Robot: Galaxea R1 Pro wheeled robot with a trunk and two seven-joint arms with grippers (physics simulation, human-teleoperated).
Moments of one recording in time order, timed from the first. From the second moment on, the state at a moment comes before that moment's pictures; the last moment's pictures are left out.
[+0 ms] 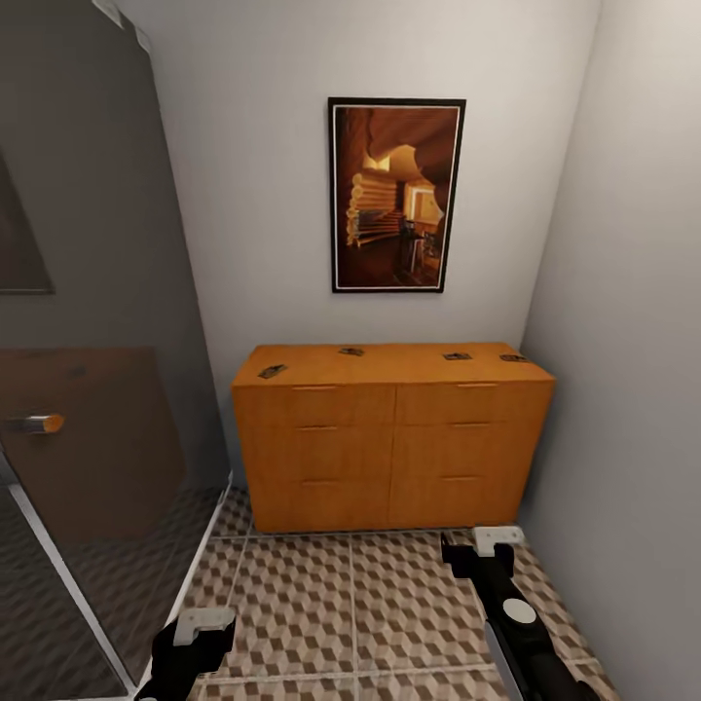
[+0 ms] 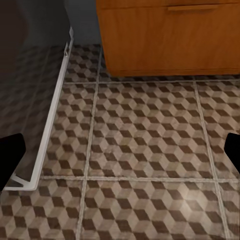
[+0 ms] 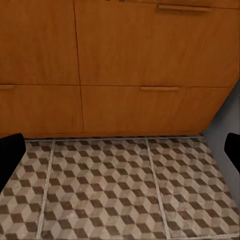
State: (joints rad) left arm -0.03 0.02 0.00 -1.15 0.00 0.16 0.09; right arm -0.22 0.03 0.04 -1.20 0.06 0.21 -0.11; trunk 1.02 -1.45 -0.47
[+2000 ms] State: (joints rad) left arm -0.03 0.01 0.00 -1.15 0.00 0.15 0.09; right arm -0.22 0.02 0.03 -1.16 0.06 0.21 -0.11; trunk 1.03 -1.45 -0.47
